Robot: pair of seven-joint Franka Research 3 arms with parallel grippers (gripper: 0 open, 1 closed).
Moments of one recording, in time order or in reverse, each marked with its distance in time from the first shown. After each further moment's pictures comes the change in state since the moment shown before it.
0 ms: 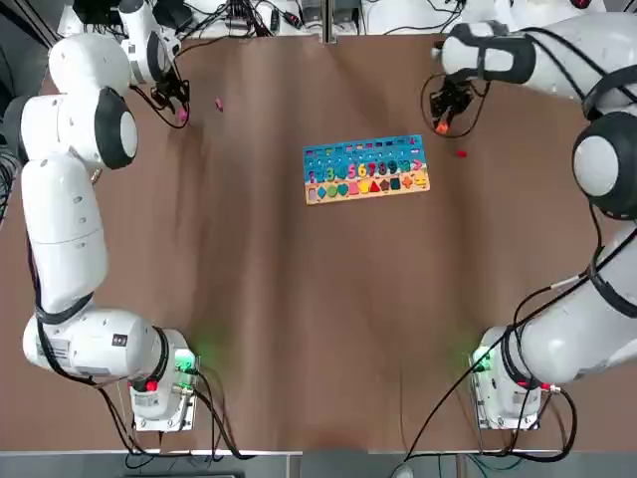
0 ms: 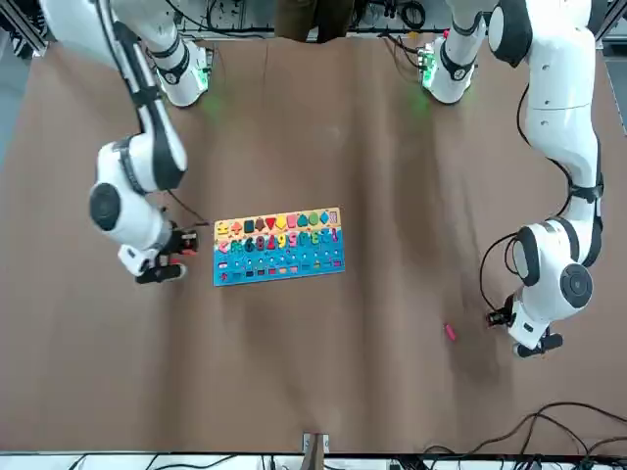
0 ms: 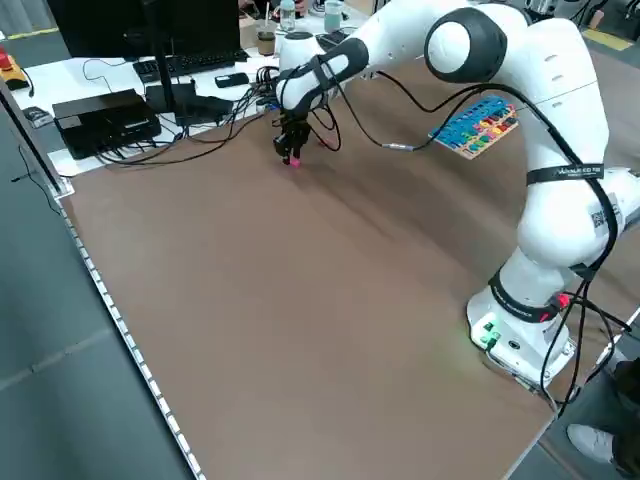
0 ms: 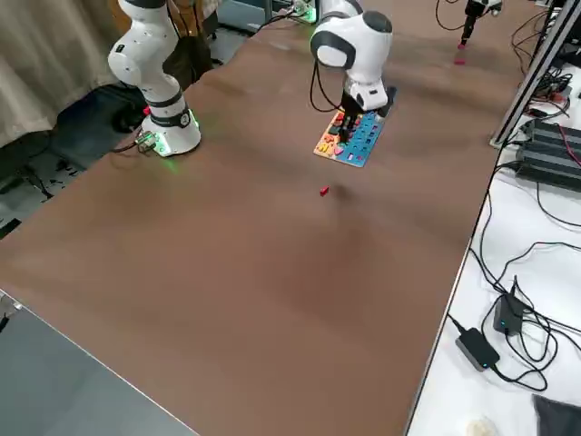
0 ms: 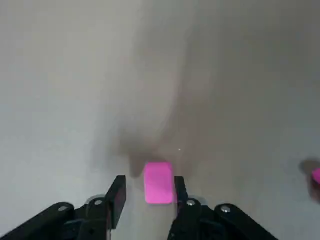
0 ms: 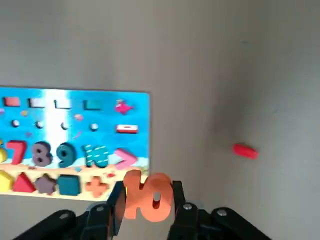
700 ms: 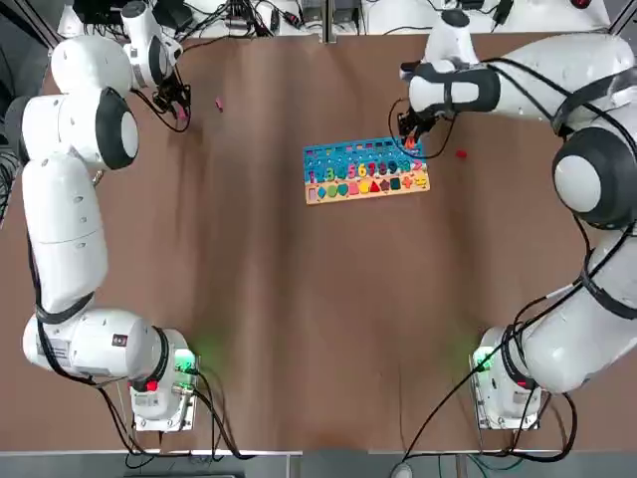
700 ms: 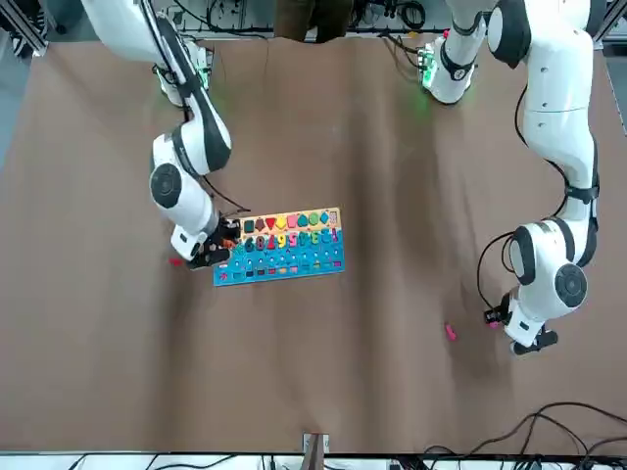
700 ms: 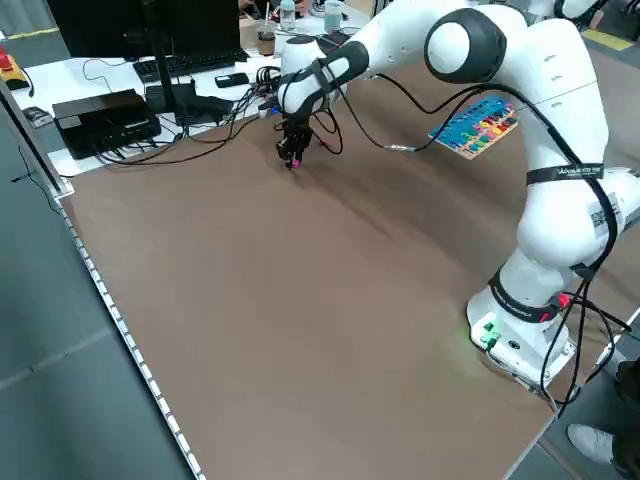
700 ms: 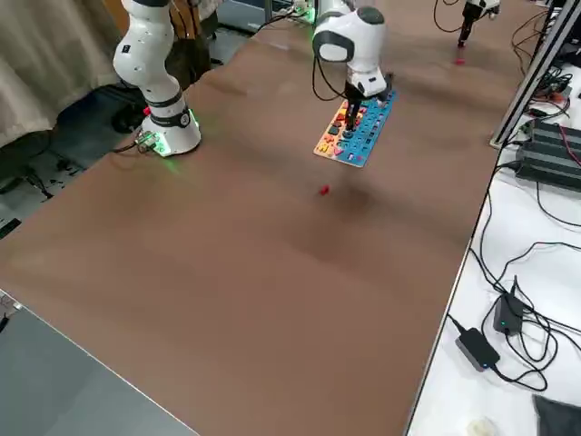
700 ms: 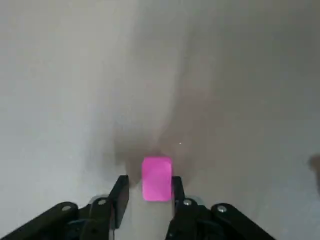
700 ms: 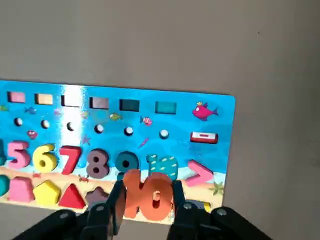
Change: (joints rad) left arm -0.001 0.004 -0.001 -0.015 0.000 0.008 -0.006; right arm 0.138 0.041 -0.001 -0.088 0.067 0.234 0.071
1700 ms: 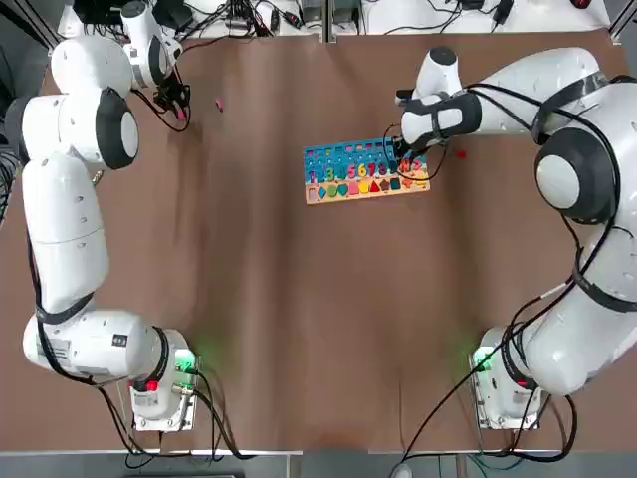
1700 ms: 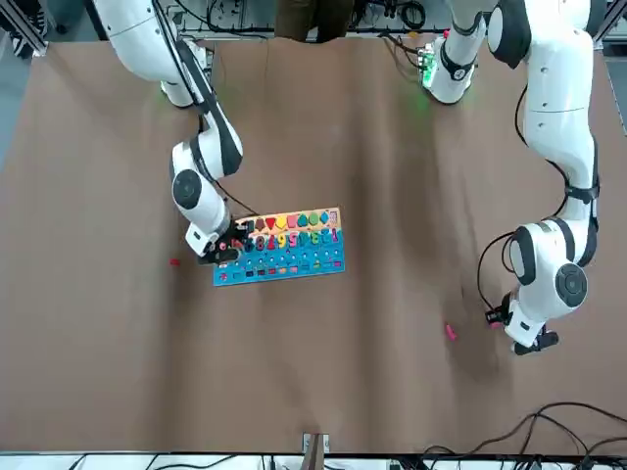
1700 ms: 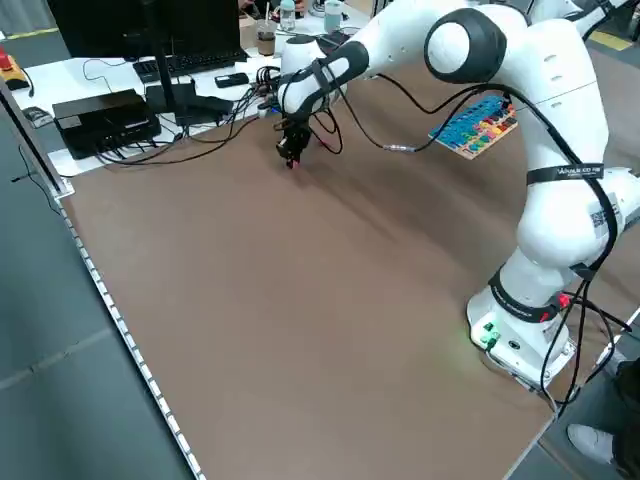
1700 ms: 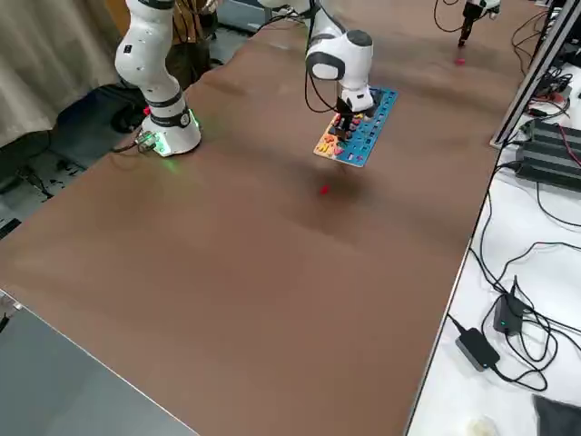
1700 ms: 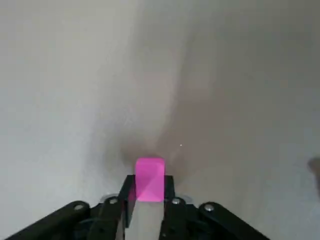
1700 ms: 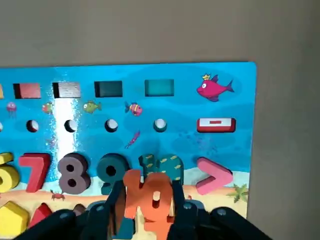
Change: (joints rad) left arm 0.001 0.000 0.001 0.000 0.000 0.004 0.000; right arm 0.044 0.074 -0.012 -0.063 0.003 0.120 0.086
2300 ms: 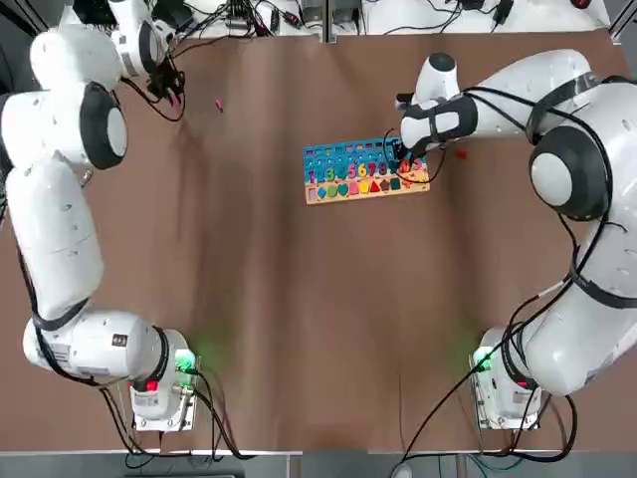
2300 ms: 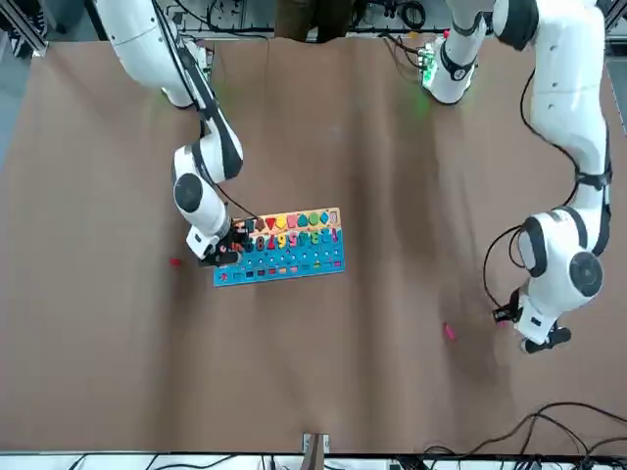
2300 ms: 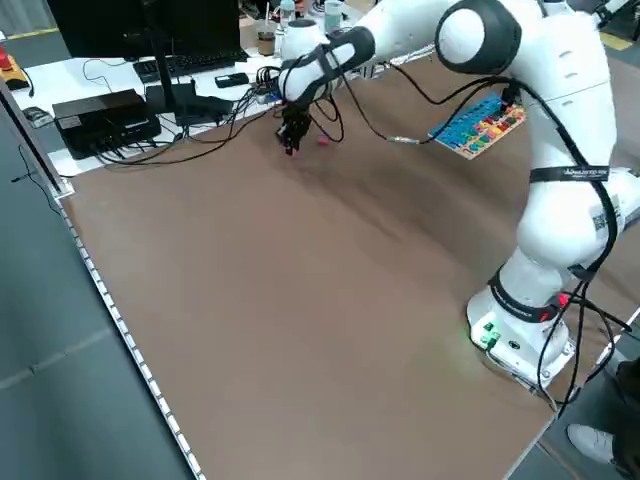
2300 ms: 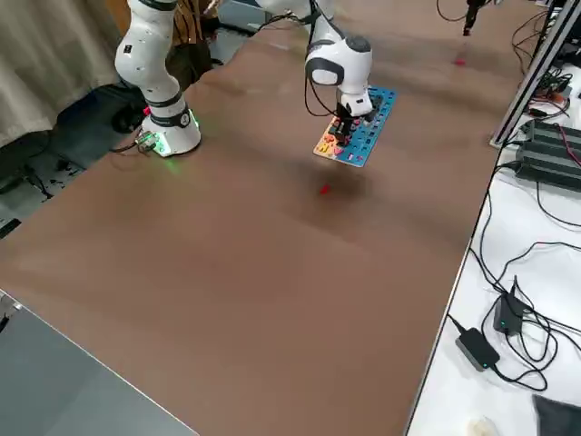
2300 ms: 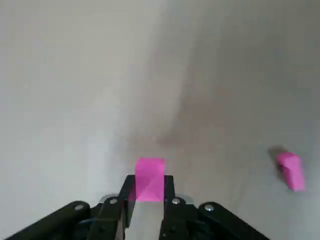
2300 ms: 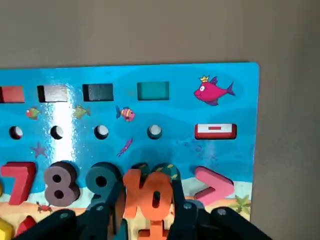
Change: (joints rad) left arm 0.001 -0.165 -0.013 -0.103 -0.001 -0.003 -0.003; right arm -0.001 0.033 -0.002 0.001 -0.002 0.037 -0.002
